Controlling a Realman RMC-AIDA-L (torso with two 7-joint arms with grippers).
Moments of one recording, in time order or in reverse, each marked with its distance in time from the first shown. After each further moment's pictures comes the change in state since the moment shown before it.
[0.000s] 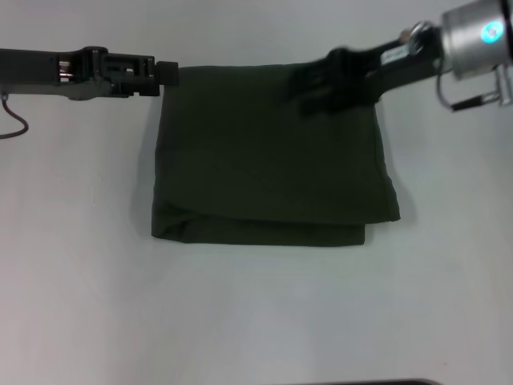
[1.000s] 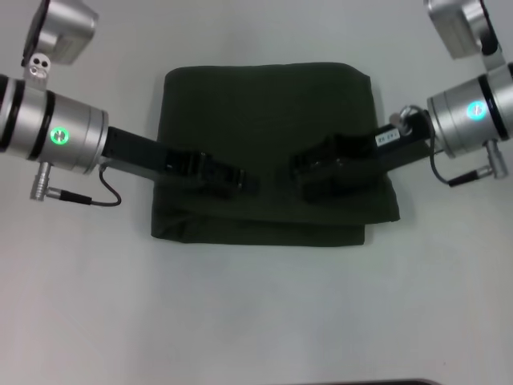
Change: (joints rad) left arm -0.082 -0.066 0.311 -0.189 0.085 -0.174 -0.076; right arm -0.058 0.030 -0.049 0.093 -0.058 -0.011 0.044
